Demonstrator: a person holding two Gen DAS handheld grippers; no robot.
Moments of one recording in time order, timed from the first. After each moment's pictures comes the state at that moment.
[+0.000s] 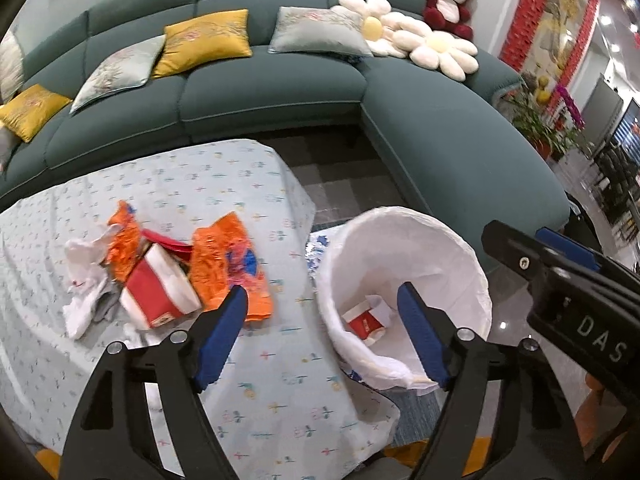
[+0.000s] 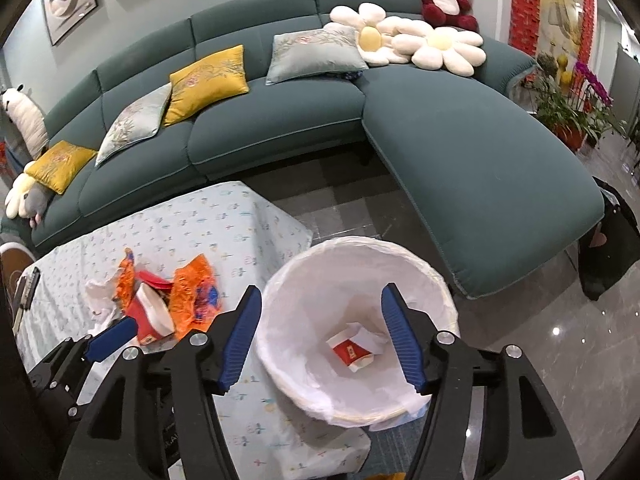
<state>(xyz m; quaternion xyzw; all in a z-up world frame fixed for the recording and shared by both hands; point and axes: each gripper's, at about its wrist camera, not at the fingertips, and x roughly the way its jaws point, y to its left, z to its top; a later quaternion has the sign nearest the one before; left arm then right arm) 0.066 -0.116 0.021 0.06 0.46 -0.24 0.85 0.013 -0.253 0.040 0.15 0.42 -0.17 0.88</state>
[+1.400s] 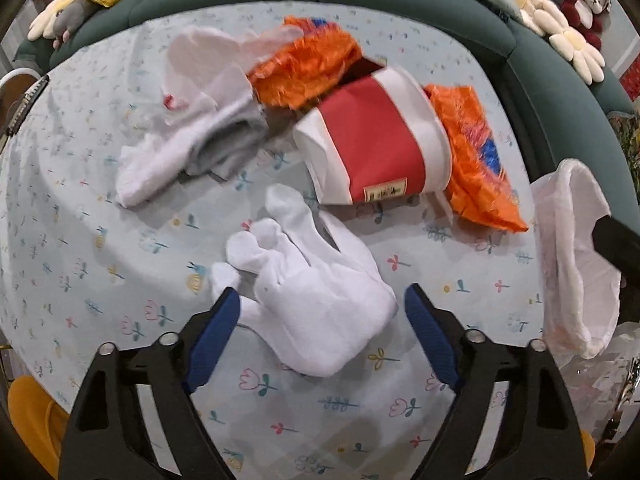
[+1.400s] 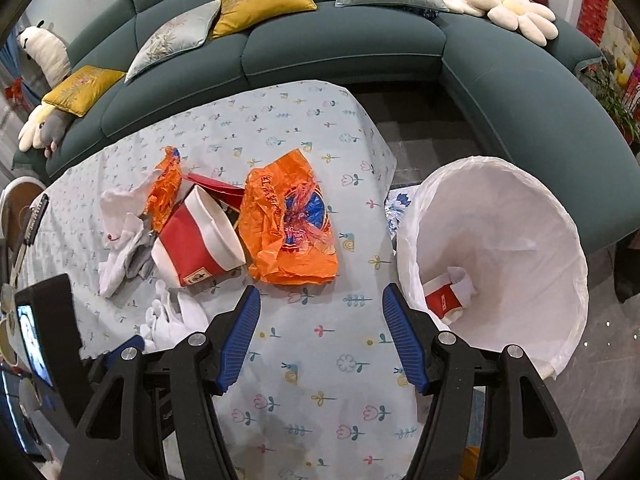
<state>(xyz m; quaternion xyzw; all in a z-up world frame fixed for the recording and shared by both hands) 0.115 0.044 -0.123 0.01 0.59 -0.07 0.80 0.080 -0.128 -0.058 0.13 0.52 -0.10 0.84</state>
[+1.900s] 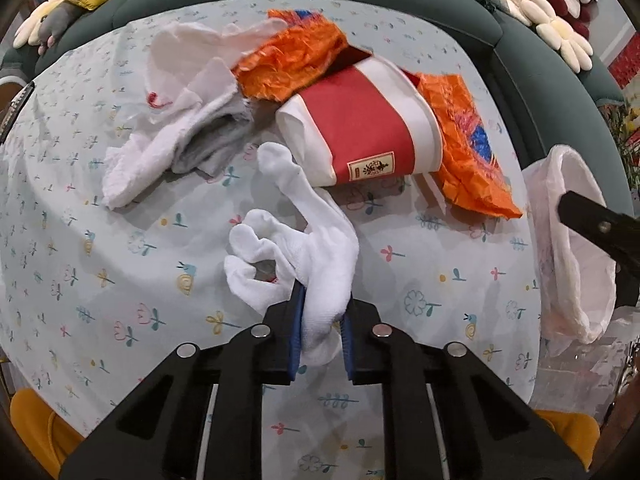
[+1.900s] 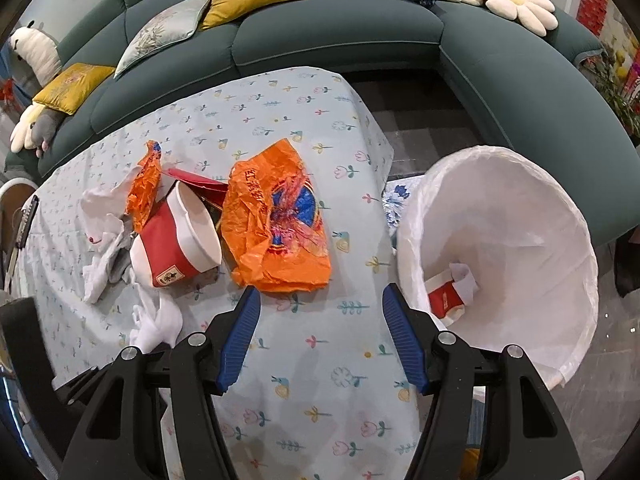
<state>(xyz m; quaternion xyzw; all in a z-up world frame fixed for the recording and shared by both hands) 0.114 0.048 -0.121 0.01 0.59 -0.10 0.80 0.098 -0.133 -0.078 0.13 0.53 -0.10 0.83</state>
